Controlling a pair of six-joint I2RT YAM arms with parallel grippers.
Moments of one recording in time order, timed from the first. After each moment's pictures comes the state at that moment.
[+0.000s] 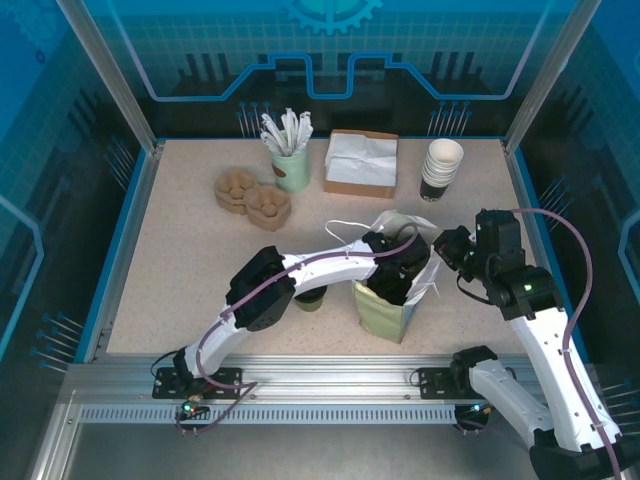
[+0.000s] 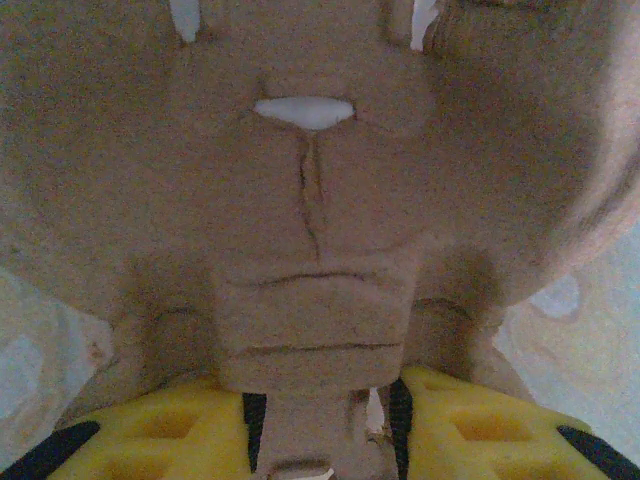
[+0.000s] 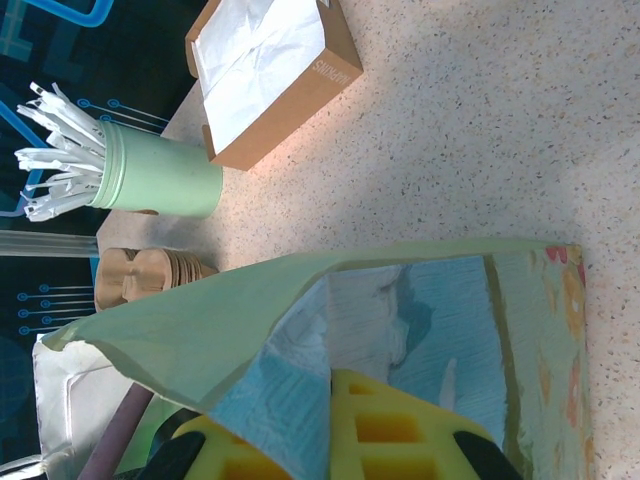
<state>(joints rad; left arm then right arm) -1.05 2.29 1.91 -0.94 0.18 -0.69 0.22 0.78 0.98 -0.88 -0.09 0.97</state>
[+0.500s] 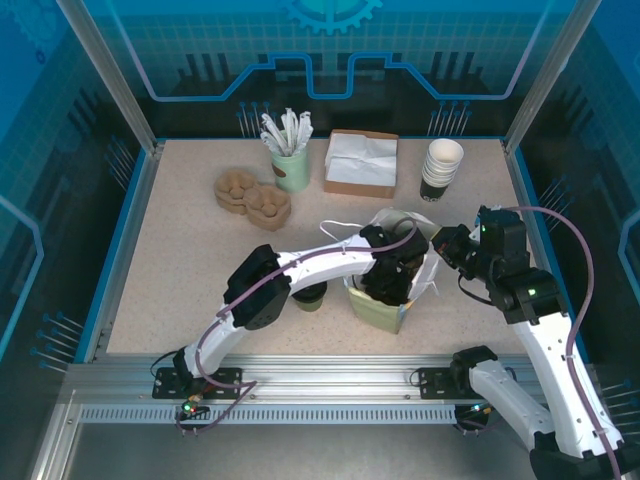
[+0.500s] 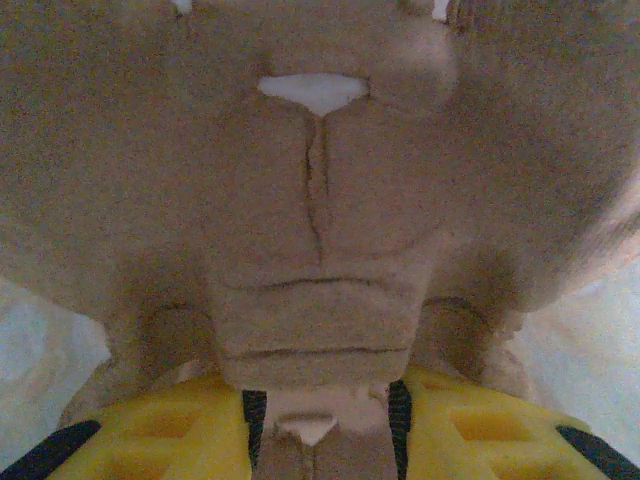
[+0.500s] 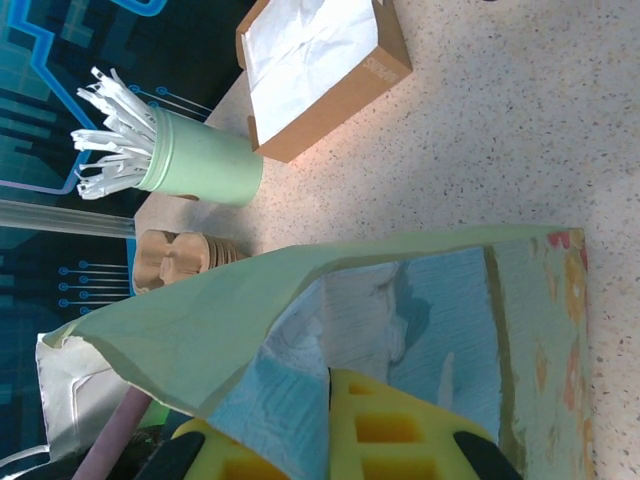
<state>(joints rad) -1.03 2.26 1.95 -1.02 0.11 -0.68 0.22 0.75 0.99 -0.85 -0.14 0.94</state>
